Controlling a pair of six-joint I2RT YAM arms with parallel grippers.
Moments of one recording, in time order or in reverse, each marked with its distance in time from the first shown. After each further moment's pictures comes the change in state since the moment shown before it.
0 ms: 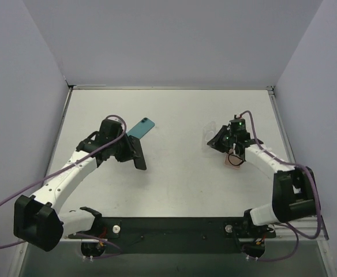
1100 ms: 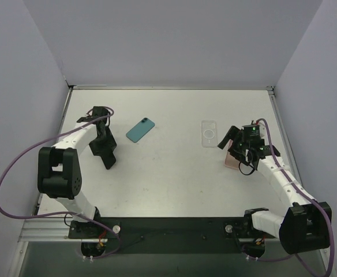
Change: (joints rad) left arm 0.344 0.485 0.235 -0.170 -0.377 0.274; right arm -0.107 -0.205 0.027 -0.318 0.177 -0.040
